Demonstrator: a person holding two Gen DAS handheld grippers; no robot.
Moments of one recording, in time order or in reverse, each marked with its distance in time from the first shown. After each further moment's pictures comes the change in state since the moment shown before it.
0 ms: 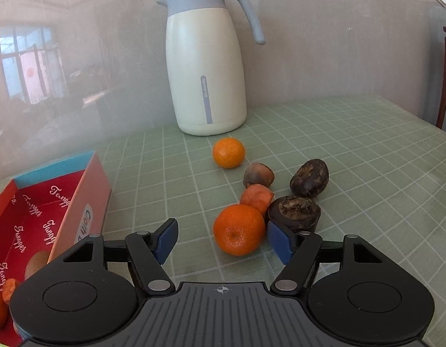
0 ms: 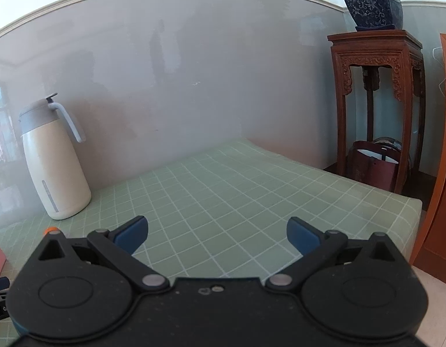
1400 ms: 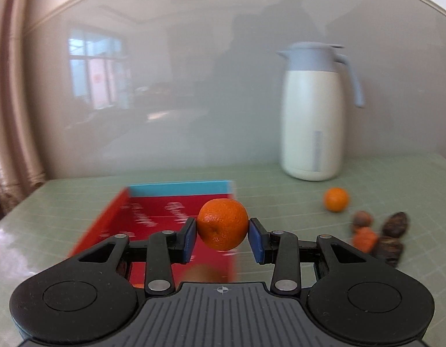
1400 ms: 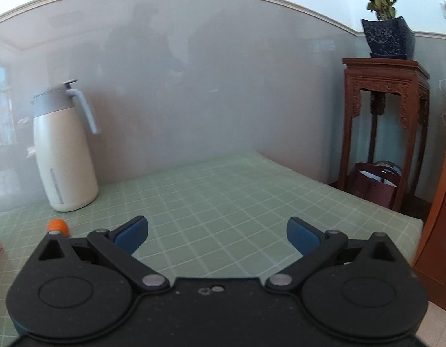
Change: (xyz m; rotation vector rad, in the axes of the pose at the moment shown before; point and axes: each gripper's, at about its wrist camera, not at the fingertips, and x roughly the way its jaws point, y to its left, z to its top) left arm -0.066 0.106 -0.008 -0.169 -0.140 0.255; right arm -0.004 0.058 -0.005 -0.109 -0.032 0.004
